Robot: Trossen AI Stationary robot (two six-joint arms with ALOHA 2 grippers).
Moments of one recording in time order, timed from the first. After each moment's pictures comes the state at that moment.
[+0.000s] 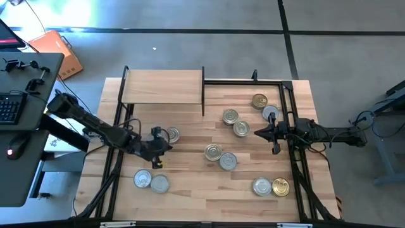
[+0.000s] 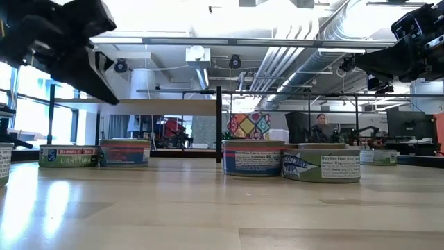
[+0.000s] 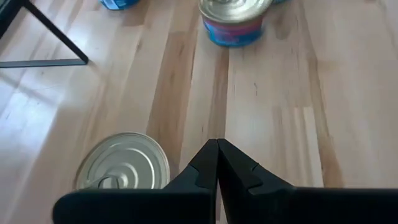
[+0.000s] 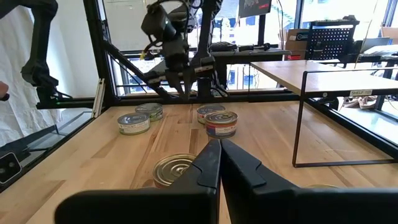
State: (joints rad) left arm -0.45 1.17 0.55 -0.28 -0.51 -0.27; right arm 0.01 0.02 0.01 0.01 0.00 0.03
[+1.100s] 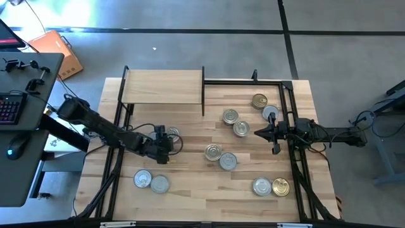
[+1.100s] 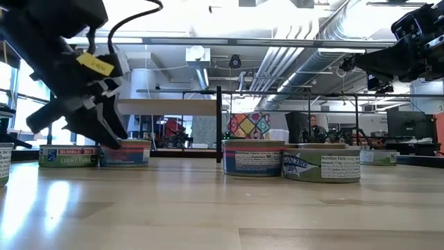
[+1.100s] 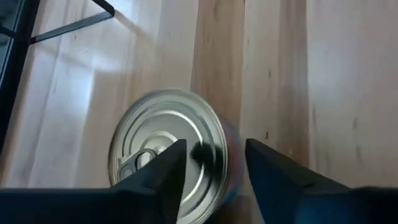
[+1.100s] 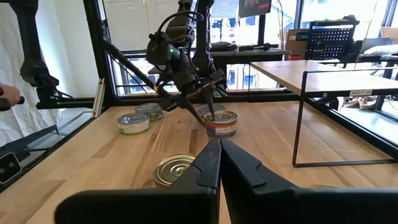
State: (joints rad) left arm -0.36 1.40 0.55 -0.29 -0.62 -0.16; right arm 0.01 0.02 0.01 0.01 0.00 0.03
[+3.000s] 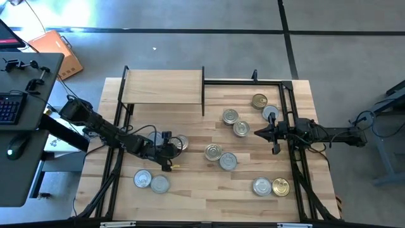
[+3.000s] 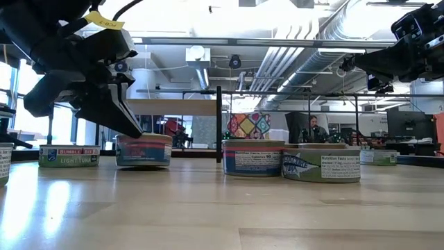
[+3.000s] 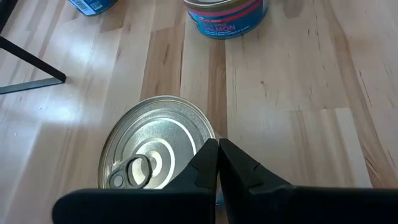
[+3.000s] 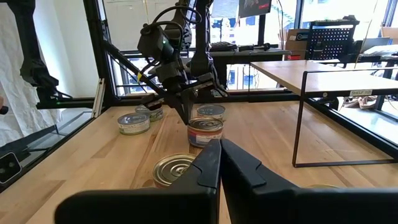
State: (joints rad) left arm -0.41 1.44 0.55 0.00 -0.52 -0.12; right arm 0.01 0.02 0.01 0.01 0.00 0.03
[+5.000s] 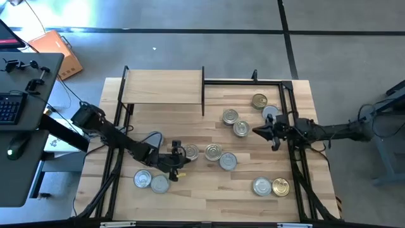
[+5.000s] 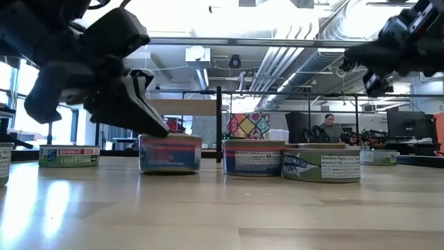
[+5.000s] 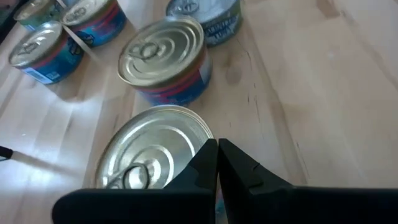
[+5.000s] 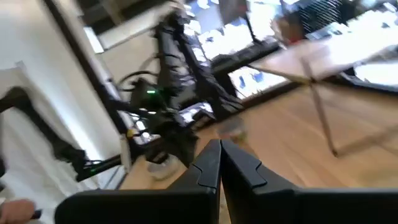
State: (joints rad) left arm -0.46 1.63 0.60 0.34 -0.50 -0.01; right arm 0.08 0.27 0.01 0.35 0.10 0.39
